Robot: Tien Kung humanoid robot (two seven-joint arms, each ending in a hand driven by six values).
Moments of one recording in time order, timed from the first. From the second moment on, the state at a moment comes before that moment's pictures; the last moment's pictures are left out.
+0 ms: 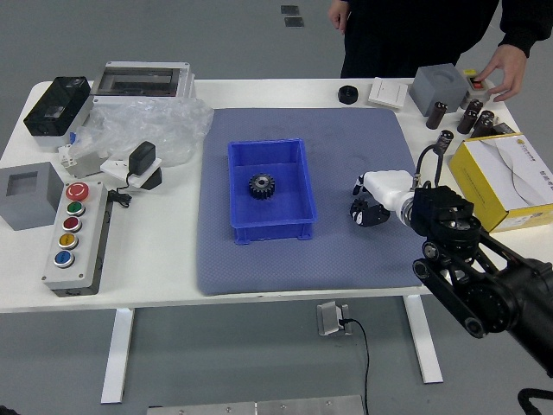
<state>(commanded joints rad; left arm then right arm) -0.26 0.09 -0.77 -0.18 1.40 -0.26 0.18 0.49 -0.22 0.97 1.21 -2.27 0.31 -0.34</state>
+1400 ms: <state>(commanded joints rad) -0.26 0.08 -0.77 -0.18 1.40 -0.27 0.17 0.48 -0.20 0.98 1.19 -2.27 0.32 -0.35</state>
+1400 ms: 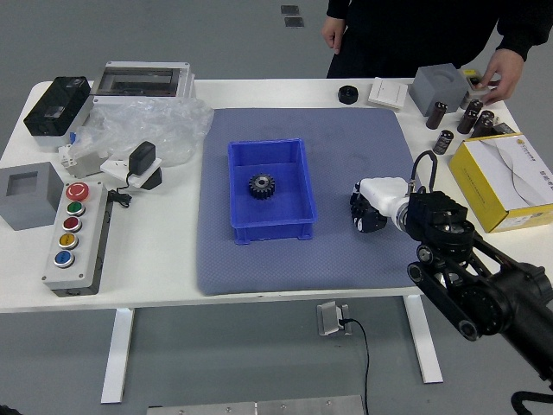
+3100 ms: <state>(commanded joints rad) -0.25 0.08 -0.77 -0.18 1.40 -0.27 0.17 0.49 -0.19 1.07 1.25 -2.27 0.25 -0.35</state>
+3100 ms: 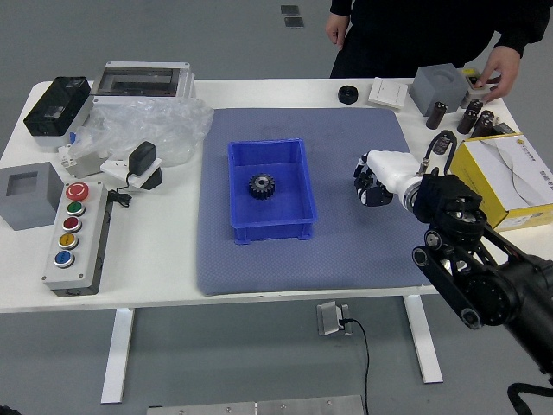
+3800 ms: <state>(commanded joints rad) -0.26 0.08 -0.77 -0.18 1.39 -0.27 0.17 0.57 -0.11 0.99 1.38 -2.27 0.27 -0.35</state>
